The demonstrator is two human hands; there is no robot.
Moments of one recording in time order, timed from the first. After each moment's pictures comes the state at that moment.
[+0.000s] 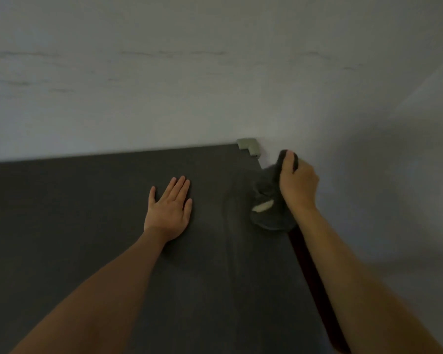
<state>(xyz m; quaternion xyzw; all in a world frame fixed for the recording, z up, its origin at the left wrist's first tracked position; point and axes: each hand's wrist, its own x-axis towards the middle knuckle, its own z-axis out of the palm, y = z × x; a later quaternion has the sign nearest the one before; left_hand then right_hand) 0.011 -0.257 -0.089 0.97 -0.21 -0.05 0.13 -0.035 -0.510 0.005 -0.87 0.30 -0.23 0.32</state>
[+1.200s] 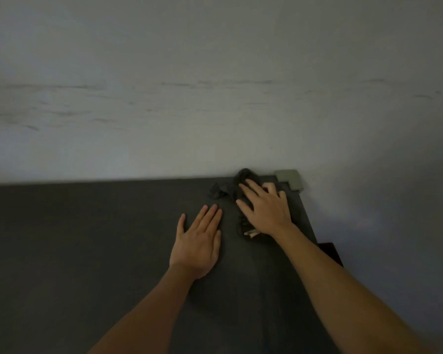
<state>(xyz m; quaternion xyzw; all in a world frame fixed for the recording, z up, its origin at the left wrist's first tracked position) 0.018 -0.262 -0.094 0.97 -0.20 -0.03 0.13 0.062 -0.458 -0.080 -1.00 -0.02 0.01 0.05</state>
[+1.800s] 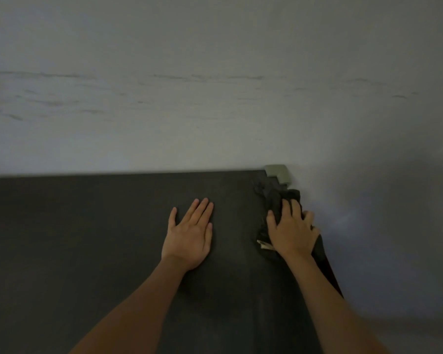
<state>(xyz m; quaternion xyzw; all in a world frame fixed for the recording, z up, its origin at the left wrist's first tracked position) 0.017 -0.262 -0.093 0.97 -0.20 -0.03 0.14 -0.014 -0.483 -0.079 -0.96 0.26 0.00 0.07</state>
